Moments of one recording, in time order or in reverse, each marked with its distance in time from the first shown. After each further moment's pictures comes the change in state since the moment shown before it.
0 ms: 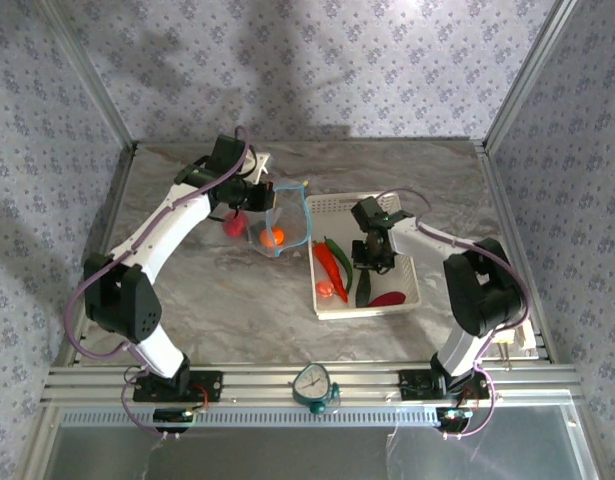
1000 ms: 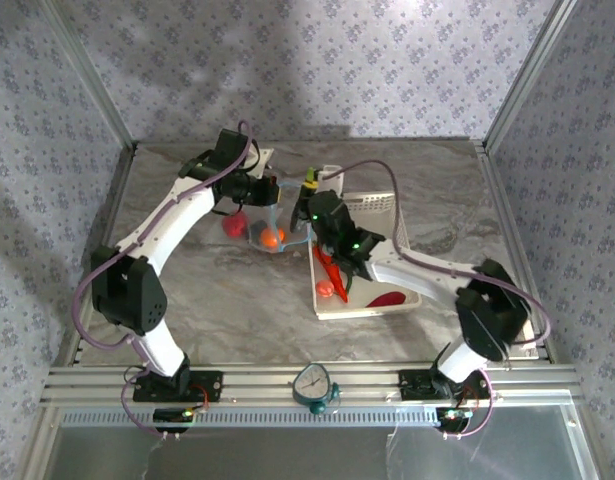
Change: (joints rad) left arm 0.006 0.061 0.069 -0.005 0.047 -0.004; right arm 0.375 -0.073 0.044 0.955 0.583 -0.057
